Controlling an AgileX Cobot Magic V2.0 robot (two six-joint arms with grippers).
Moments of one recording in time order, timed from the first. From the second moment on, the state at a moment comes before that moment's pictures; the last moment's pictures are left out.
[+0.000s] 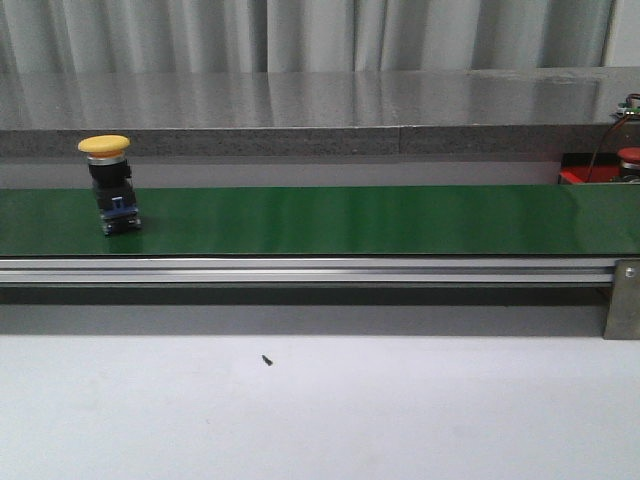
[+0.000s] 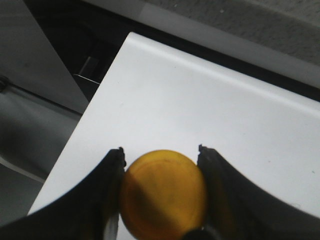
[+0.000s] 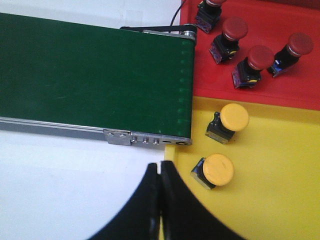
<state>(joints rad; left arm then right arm) 0.53 2.21 -1.98 -0.27 0.68 0.28 0.11 0.92 -0.96 -0.15 0.91 0.12</state>
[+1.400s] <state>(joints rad) 0.21 1.74 -1.42 -0.16 0.76 0.39 0.11 0.92 -0.96 -0.15 0.91 0.12</state>
